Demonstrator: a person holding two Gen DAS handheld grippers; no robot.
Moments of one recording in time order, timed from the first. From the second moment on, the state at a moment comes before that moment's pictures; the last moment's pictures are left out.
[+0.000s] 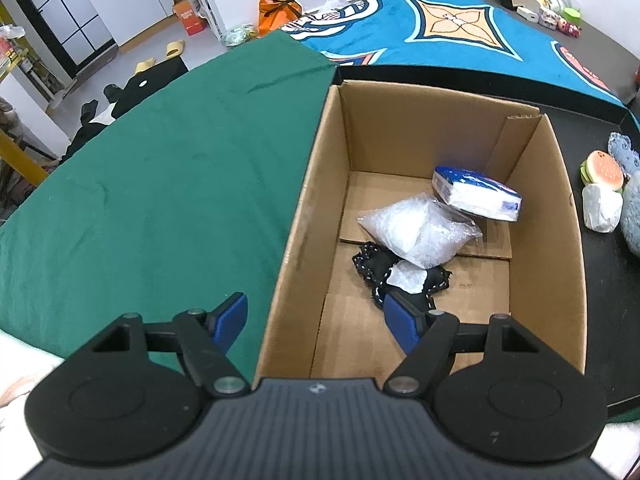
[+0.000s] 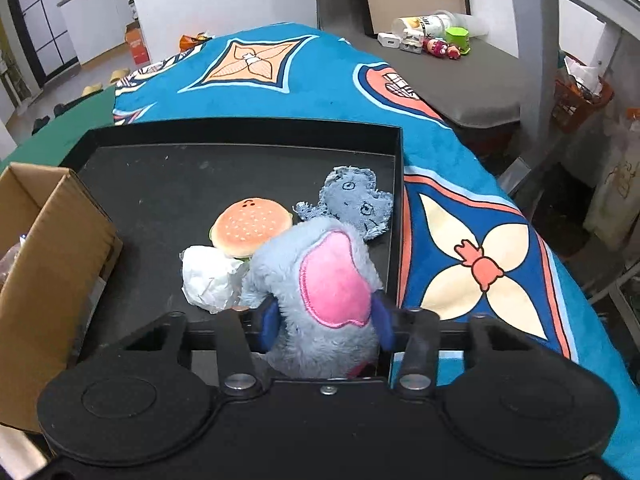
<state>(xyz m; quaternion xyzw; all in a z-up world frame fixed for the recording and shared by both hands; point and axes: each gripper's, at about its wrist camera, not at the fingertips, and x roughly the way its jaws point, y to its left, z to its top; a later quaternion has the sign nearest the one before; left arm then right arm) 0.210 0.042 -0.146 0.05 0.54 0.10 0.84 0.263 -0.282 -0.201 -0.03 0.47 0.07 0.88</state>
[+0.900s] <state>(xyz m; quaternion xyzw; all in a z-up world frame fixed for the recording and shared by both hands) 0.200 0.051 -0.136 0.05 0.53 0.09 0.84 0.232 -0.273 -0.152 0.01 0.44 0.10 0.89</state>
